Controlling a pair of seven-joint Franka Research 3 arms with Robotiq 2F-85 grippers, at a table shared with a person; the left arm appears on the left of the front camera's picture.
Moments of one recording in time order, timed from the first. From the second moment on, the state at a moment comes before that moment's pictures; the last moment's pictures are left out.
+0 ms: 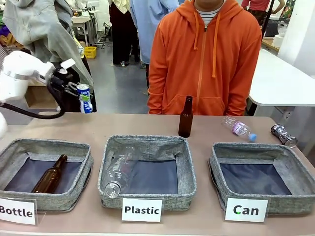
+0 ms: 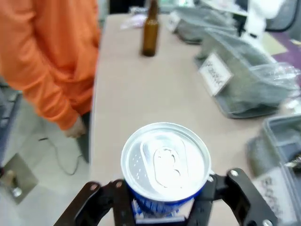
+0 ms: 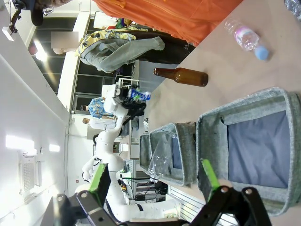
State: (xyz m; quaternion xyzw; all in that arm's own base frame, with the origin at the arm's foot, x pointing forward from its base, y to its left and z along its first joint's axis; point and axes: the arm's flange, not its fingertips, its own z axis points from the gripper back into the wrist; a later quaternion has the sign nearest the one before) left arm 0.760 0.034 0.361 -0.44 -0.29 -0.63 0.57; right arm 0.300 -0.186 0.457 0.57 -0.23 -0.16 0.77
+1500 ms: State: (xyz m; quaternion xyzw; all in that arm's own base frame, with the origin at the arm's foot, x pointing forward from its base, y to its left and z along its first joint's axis) left arm 0.633 0.152 0.528 -0.32 -0.17 -0.75 0.56; right arm 0.300 -0.186 0.457 0.57 -0.23 -0.16 0.77
